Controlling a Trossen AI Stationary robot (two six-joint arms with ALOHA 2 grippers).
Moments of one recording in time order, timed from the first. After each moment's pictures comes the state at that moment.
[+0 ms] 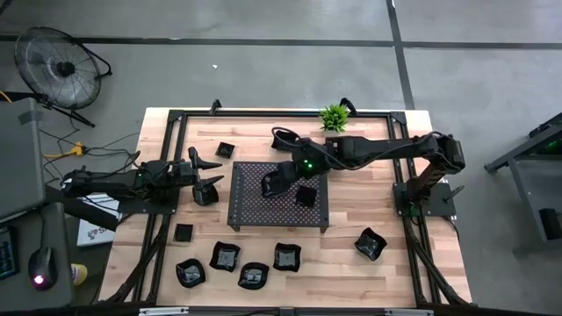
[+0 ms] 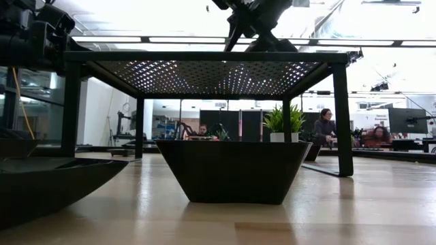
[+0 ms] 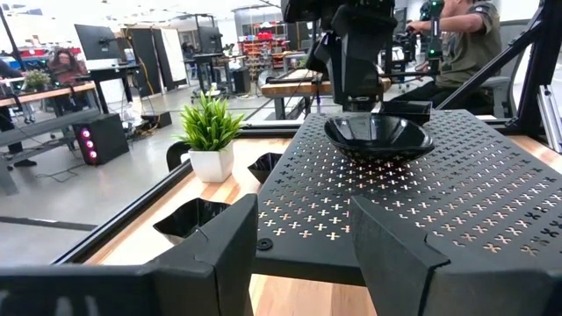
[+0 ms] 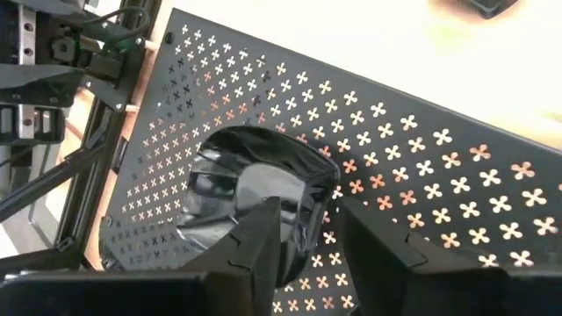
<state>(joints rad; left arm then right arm) -0.01 0.04 0.01 0.05 -0.24 0.08 -0.04 1.67 1.45 -0.65 0.06 1.15</state>
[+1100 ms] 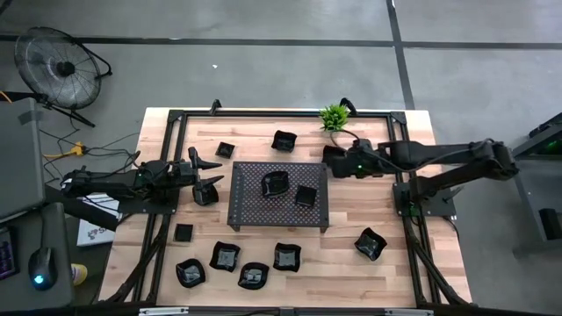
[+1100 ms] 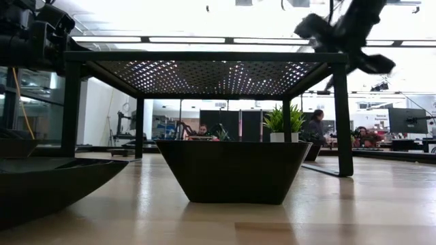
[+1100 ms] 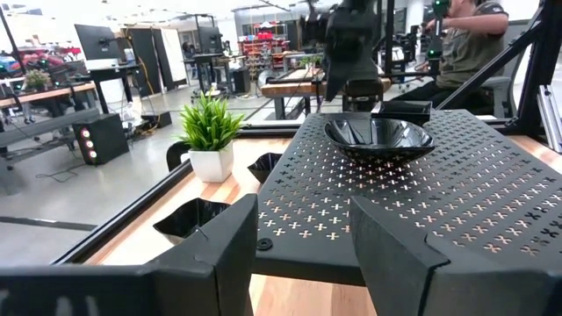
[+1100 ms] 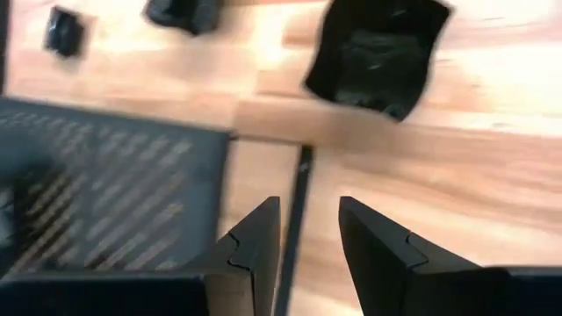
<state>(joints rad) -0.01 0.04 0.01 0.05 -0.24 0.08 -0.08 1.12 0.88 -0.80 0.23 1.37</state>
